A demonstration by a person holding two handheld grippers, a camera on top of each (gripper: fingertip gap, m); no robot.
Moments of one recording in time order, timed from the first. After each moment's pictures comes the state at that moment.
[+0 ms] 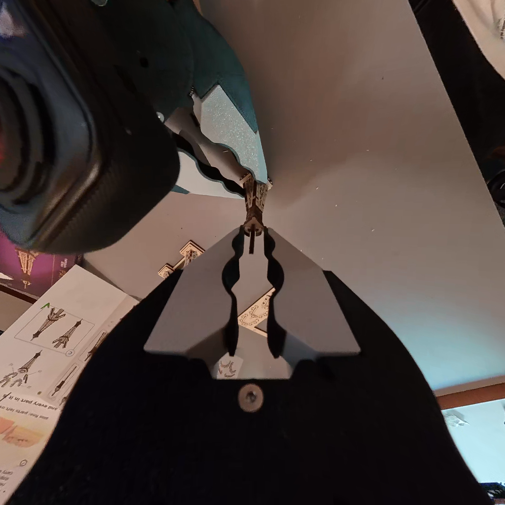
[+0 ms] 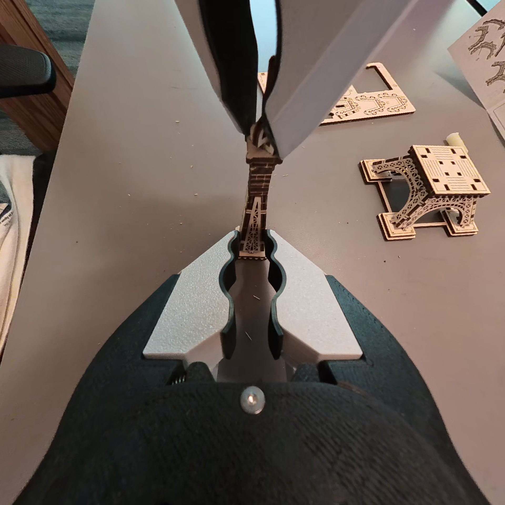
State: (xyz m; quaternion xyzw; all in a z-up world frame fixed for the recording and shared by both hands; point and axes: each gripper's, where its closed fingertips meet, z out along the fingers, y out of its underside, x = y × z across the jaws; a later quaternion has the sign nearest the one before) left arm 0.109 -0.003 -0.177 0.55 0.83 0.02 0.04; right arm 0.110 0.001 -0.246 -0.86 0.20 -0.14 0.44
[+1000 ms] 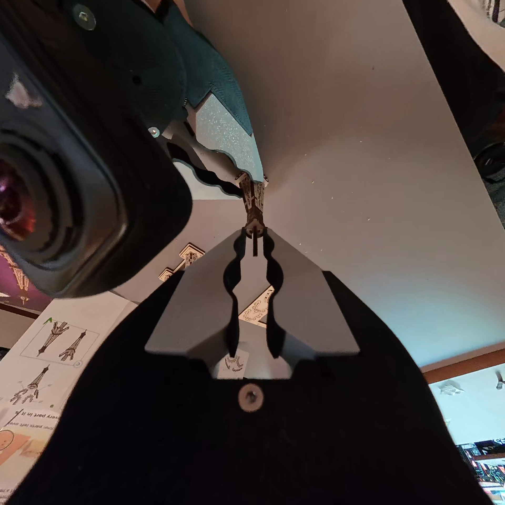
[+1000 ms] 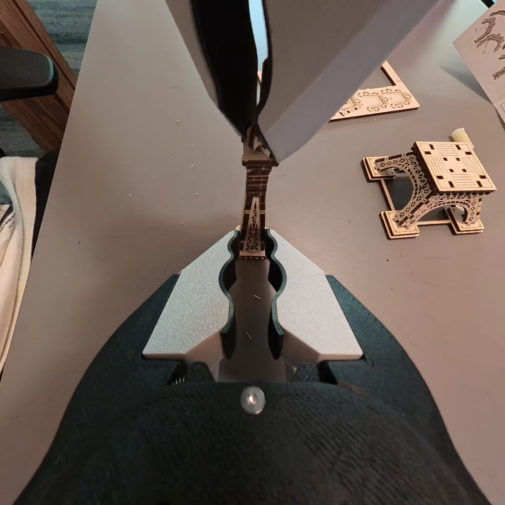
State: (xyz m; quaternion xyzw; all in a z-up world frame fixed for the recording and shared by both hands) left arm 0.109 -0.004 -0.178 0.57 0.82 0.05 0.02; right arm 0.112 -0.002 -0.248 -0.86 0.21 -0.13 0.44
